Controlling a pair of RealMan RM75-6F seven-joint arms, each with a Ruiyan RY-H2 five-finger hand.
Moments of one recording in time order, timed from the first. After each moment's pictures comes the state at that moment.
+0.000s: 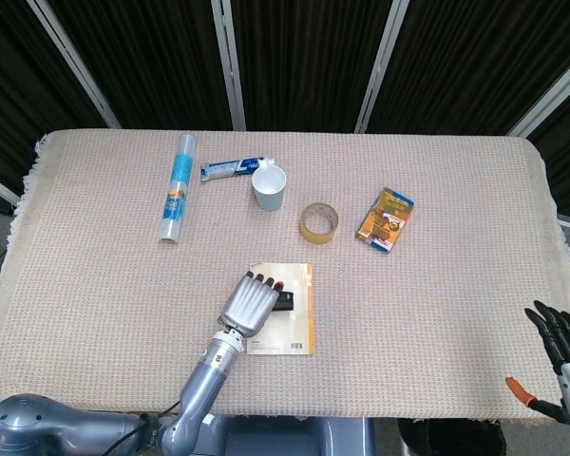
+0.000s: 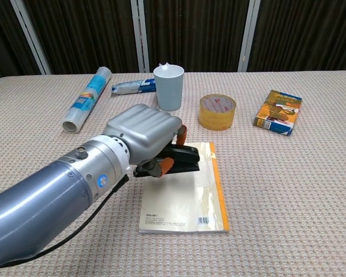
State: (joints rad) left arm -0.76 -1.98 -0.26 -1.59 0.96 1.15 1.21; right arm -0.06 -0.94 -0.07 -1.67 -1.75 1.69 0.26
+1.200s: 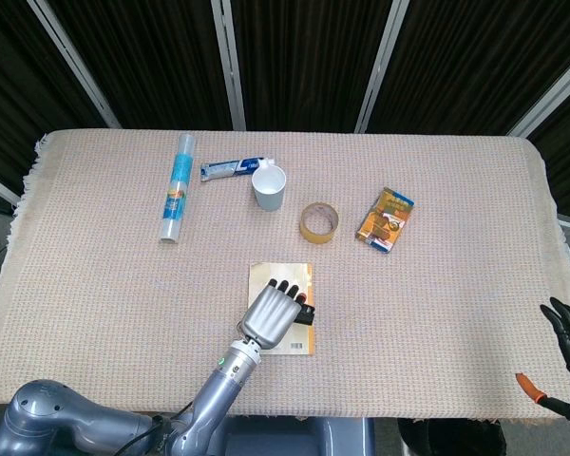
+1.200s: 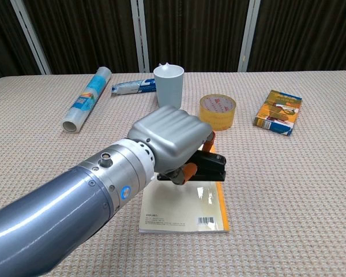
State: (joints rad) left arm -0.87 -1.99 -0.21 -1.64 0.92 1.21 1.26; right arm -0.08 -0.94 -0.05 -1.67 -1.72 1.71 0.27
